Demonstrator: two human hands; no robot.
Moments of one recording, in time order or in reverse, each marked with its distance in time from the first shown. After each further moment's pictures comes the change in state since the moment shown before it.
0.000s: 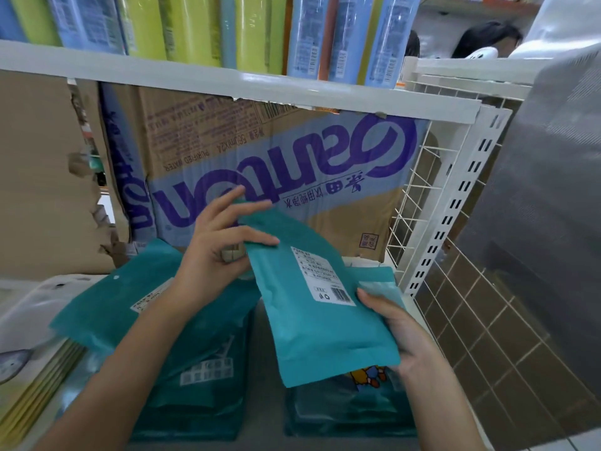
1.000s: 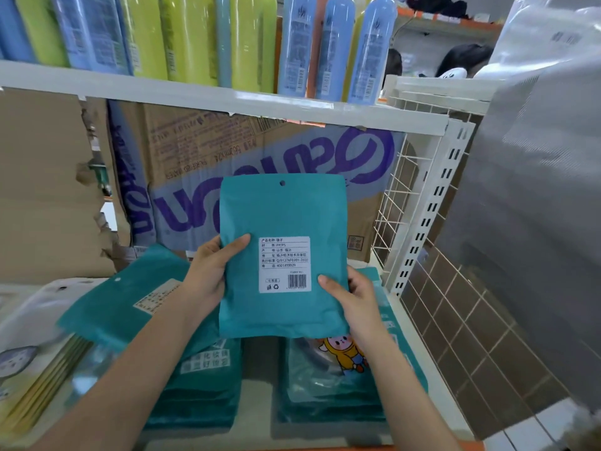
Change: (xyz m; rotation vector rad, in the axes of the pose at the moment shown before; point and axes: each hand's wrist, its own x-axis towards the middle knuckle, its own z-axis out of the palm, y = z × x) left_hand -0.007 0.020 0.016 -1.024 0.230 -0.976; right_hand 0.015 0.014 0.023 -0.551 0.200 -0.542
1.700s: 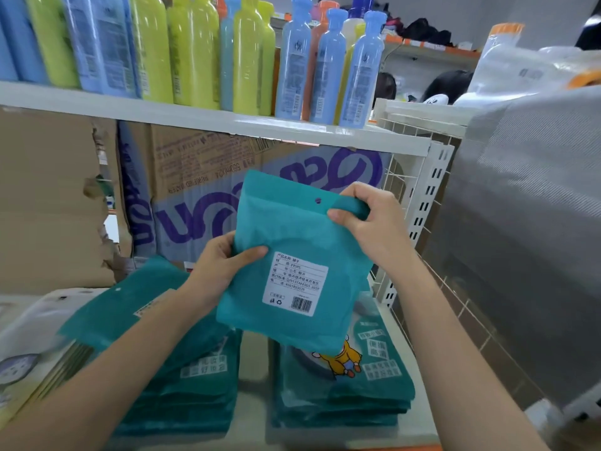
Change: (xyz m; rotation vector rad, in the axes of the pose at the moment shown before) left_hand -0.019 0.025 0.016 0.253 -0.208 0.143; right_hand 0.021 -0.131 0.006 -0.762 0.057 -0.571
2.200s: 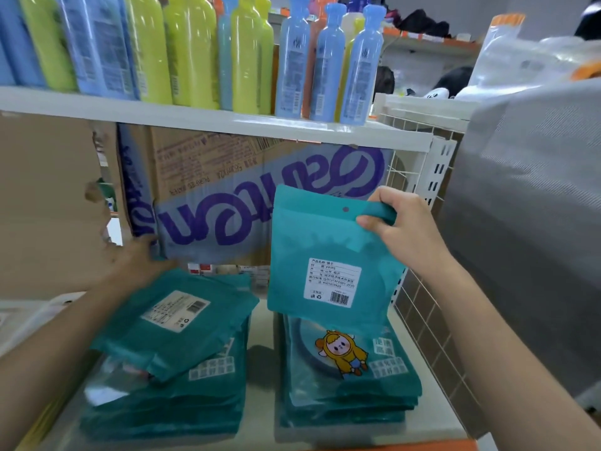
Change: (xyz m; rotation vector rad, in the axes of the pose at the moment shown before) left_hand 0.033 -0.018 -0.146 1.105 0.347 -0.138; right_hand -0.006 0.011 -0.025 -0.160 -0.052 0.042
